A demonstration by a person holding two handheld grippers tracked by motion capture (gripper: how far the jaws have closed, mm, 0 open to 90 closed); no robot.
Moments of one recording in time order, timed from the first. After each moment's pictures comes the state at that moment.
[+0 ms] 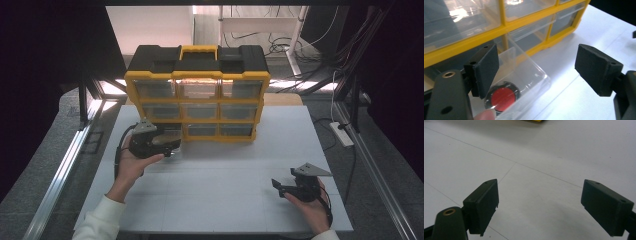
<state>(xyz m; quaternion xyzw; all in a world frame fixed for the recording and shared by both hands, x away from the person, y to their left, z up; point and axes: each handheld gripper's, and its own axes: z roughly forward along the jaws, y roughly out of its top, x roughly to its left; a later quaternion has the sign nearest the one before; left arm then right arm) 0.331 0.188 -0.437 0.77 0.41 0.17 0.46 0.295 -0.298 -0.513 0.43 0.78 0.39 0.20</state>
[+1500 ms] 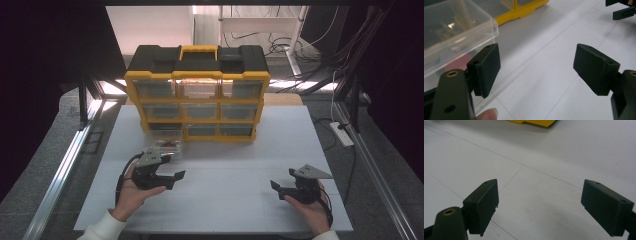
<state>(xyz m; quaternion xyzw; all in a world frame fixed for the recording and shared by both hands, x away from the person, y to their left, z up) 0.273 0.174 -0.479 0.80 0.38 0.13 0.45 0.289 -0.296 -0.512 0.41 0.79 0.41 0.20</state>
